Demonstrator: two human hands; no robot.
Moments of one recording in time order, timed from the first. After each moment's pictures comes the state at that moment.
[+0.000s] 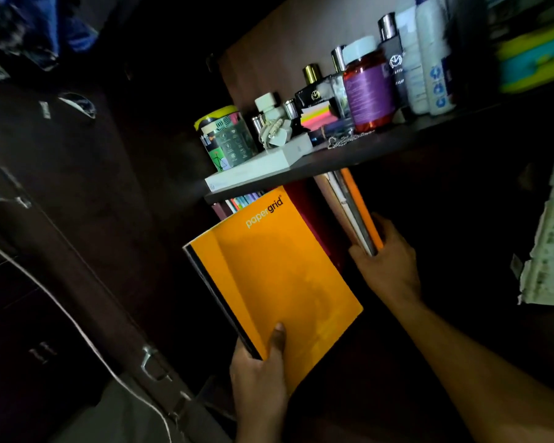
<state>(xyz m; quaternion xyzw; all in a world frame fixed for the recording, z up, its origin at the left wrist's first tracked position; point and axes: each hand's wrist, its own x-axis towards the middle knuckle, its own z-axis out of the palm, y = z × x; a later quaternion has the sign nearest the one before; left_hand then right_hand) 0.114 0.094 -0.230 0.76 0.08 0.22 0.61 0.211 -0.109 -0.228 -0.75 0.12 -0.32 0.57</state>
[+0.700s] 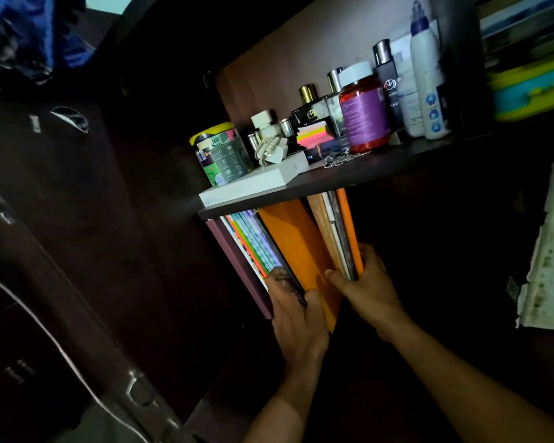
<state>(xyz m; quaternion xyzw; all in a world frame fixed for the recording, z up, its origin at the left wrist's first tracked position) 0.199 0.025 -0.228 0.82 -0.05 0.29 0.50 0.223 -0.100 -0.235 -0.72 0.07 -0.23 0.65</state>
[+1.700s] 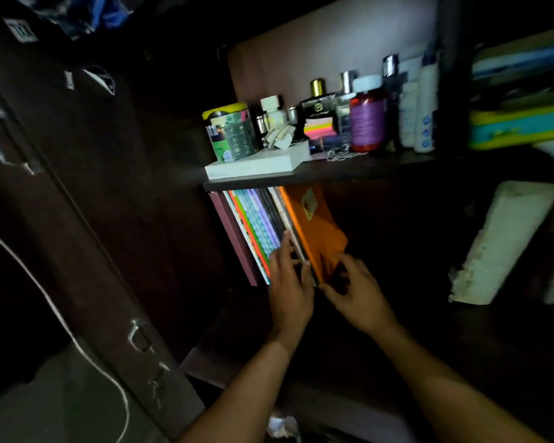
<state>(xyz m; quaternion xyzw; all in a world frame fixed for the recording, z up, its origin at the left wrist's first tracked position) 0.194 0.036 -0.233 0.82 -0.18 0.31 0.46 0.155 -0.104 -0.245 -0.85 -0.01 -0.21 0.49</state>
